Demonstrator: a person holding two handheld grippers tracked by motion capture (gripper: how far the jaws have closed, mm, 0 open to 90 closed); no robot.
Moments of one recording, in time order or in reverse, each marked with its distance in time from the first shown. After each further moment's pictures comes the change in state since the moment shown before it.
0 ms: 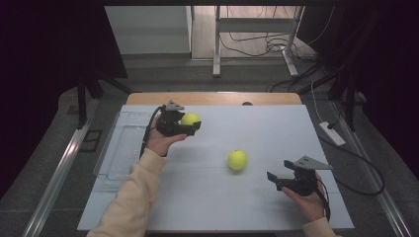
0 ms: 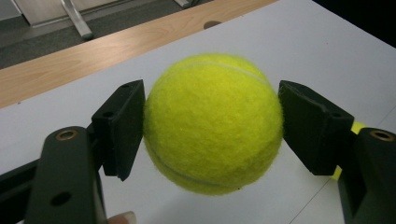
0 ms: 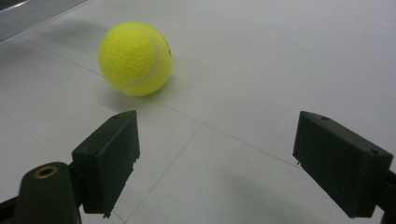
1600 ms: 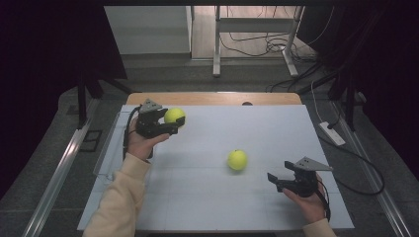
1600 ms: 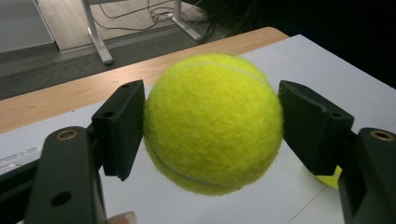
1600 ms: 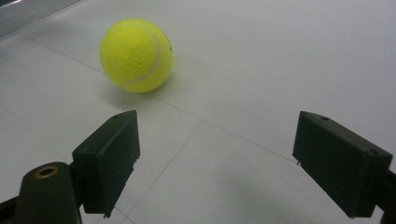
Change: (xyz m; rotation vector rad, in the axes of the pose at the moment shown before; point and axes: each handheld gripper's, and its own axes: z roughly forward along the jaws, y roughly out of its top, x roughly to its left) left arm 0.015 -0.009 -0.056 -0.137 0.044 -0.051; right arm 0.002 -0.001 -0.002 0.003 -0.007 -0.015
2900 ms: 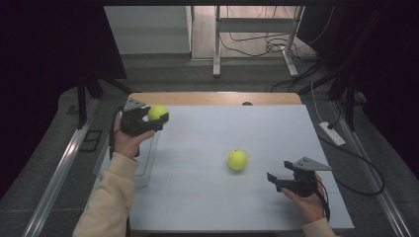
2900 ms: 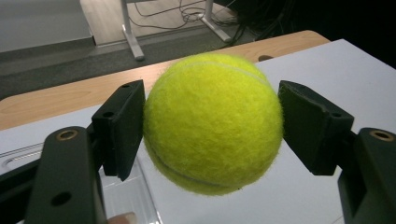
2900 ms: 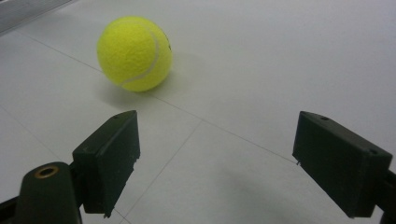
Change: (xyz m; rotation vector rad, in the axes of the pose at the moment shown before) left arm 0.034 -0.007 -0.018 -0.003 0.116 -0.046; right arm 0.001 0.000 0.002 0.006 -0.005 -0.006
